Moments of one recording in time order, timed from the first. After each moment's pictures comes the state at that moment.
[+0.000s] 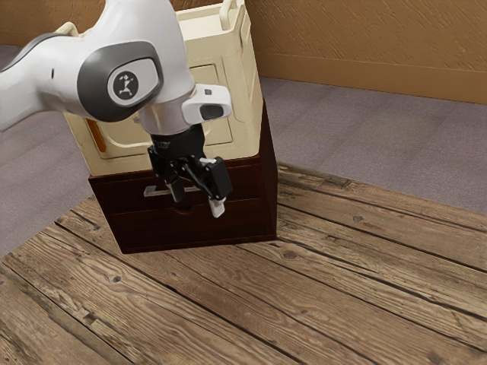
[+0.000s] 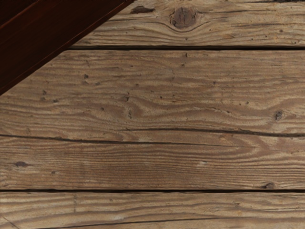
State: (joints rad) arm 0.00 0.00 0.00 -1.57 0.00 1.56 0.00
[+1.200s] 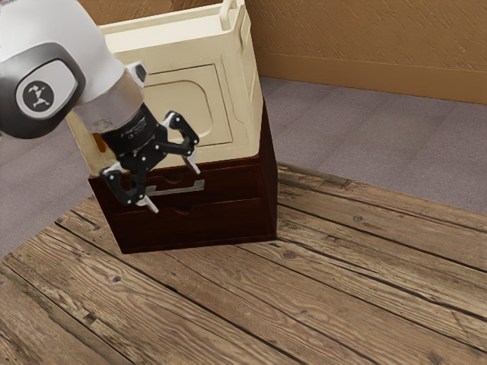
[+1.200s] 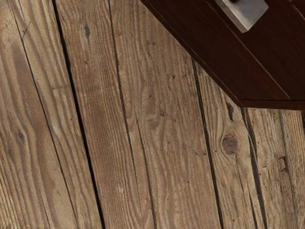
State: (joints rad) arm -0.11 -0.26 0.16 -1.82 -0.08 1.80 -1.32
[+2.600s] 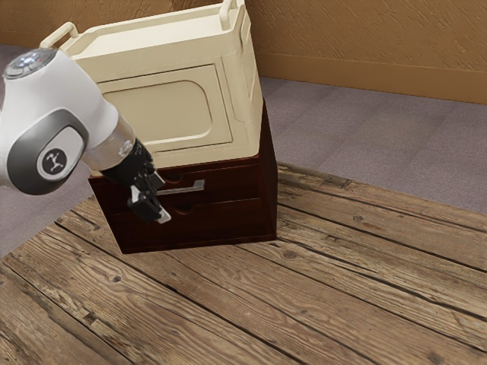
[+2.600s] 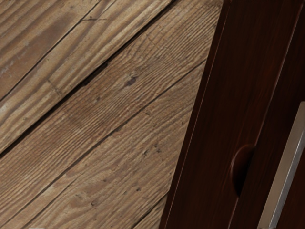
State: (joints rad) arm -0.05 -0.29 0.20 -2.06 0.08 2.14 -2.31
